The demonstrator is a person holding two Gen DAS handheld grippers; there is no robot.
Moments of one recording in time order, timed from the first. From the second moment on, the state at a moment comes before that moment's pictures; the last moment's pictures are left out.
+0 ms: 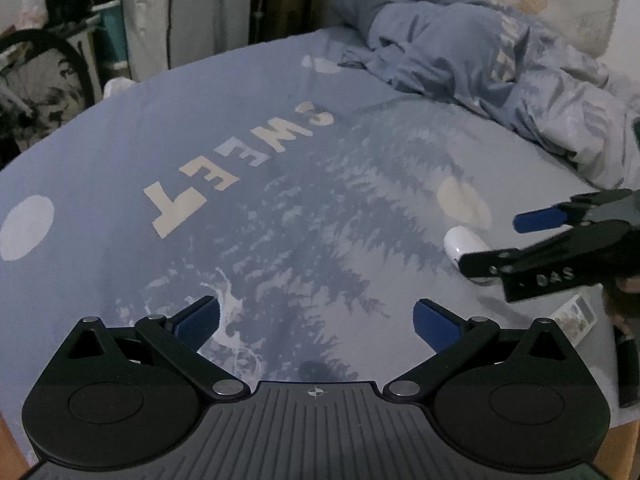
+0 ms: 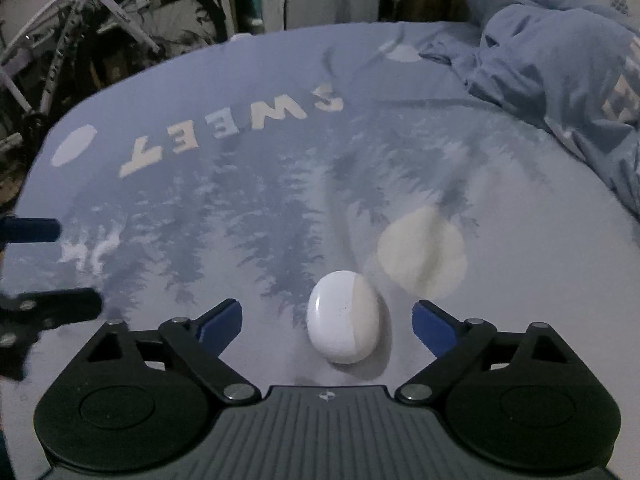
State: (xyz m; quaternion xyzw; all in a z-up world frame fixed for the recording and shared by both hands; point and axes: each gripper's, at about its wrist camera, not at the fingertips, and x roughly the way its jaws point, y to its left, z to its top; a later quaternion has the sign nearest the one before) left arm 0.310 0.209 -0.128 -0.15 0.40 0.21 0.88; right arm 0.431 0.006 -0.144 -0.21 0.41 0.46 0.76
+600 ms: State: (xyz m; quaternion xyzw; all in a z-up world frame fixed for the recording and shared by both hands) left arm 0.307 0.223 -0.147 -0.17 0.41 0.22 0.87; right arm 0.453 0.015 -0.179 -0.21 0.44 0.45 0.75
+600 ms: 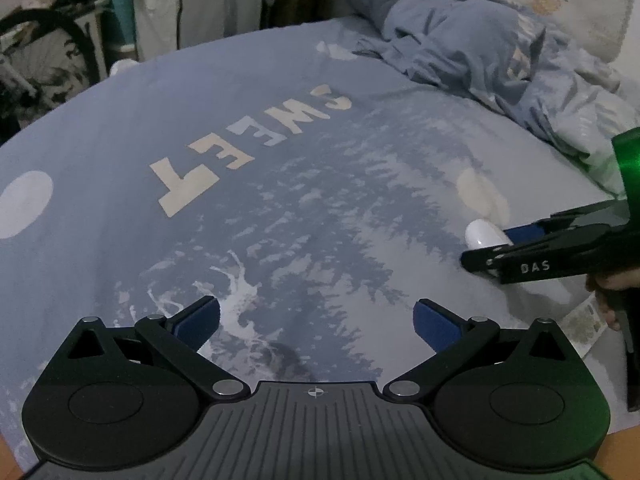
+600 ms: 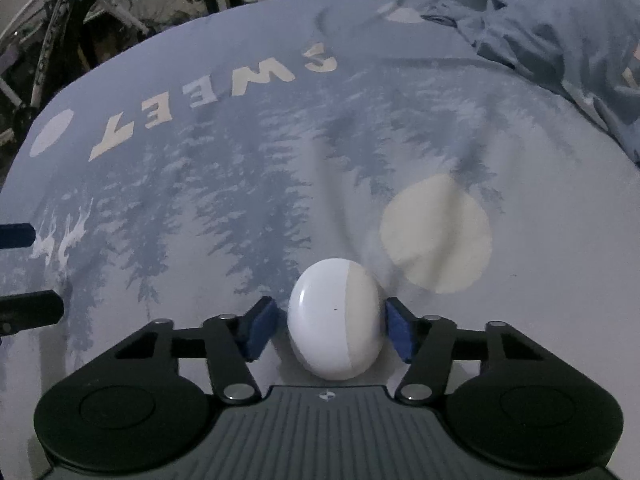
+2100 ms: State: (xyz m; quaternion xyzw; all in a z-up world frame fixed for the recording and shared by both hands) left arm 0.201 0.109 0.080 -0.12 0.25 0.14 0.95; right arm 0.298 -0.155 0.094 -0.11 0.28 0.36 0.88
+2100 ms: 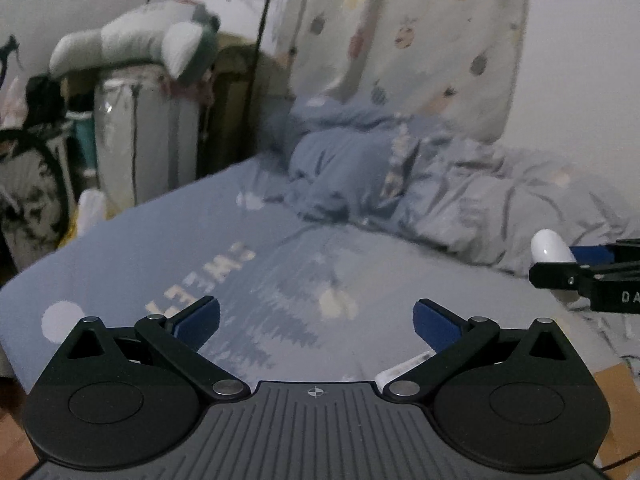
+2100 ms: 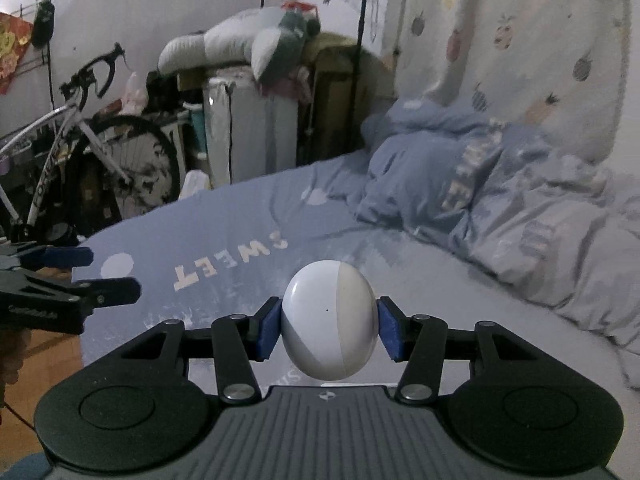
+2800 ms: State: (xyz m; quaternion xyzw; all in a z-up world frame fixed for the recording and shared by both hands) left arm 0.107 0.014 0.169 -0.07 0.17 0.05 0.98; right arm 0.204 -0.239 0.155 -0.07 0.24 0.31 0.92
